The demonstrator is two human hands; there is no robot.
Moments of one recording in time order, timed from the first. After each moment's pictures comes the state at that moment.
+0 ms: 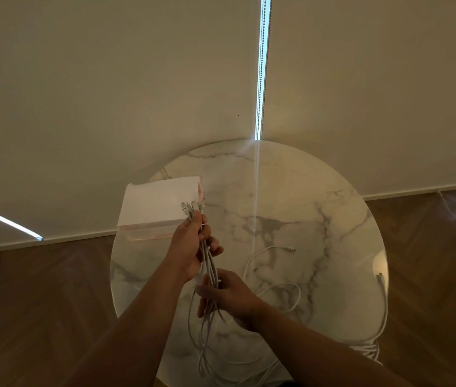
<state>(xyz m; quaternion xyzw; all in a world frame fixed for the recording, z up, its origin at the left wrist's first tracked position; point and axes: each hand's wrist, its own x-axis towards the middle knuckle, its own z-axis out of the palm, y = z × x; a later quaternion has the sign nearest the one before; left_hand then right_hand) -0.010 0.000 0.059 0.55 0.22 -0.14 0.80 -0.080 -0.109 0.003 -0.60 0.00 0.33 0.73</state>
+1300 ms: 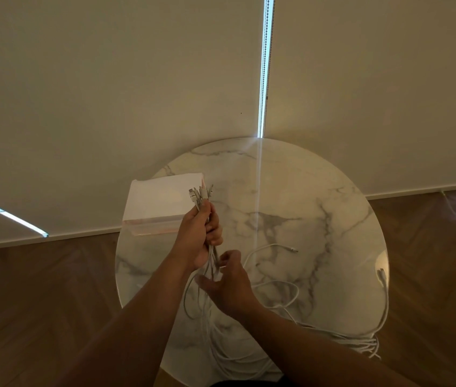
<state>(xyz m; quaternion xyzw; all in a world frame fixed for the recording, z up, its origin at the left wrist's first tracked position) -0.013 -0.006 0.068 0.53 0.16 -0.12 0.82 -0.090 -0.094 0.019 -0.81 0.07 0.18 0.56</state>
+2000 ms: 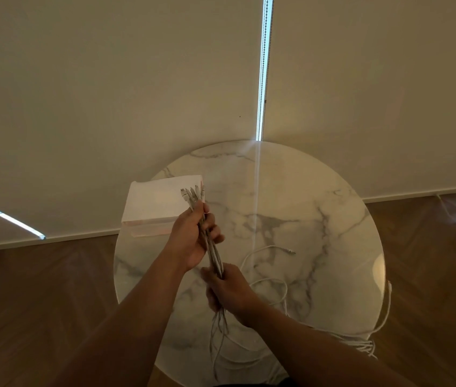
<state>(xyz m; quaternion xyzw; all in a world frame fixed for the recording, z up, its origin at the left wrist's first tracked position) -0.014 0.001 0.079 0.48 0.18 -0.14 0.85 -0.092 -0.101 0.021 -0.66 0.03 0.29 0.69</state>
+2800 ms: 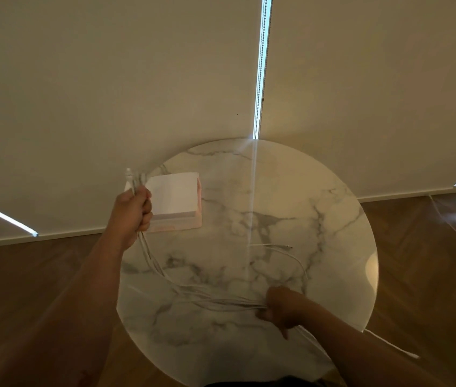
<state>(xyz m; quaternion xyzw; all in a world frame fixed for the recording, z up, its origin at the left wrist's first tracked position) 0.014 0.104 0.082 0.71 0.20 -0.01 0.68 -0.093 -0.212 -0.025 -0.89 -0.12 0.43 0.11</state>
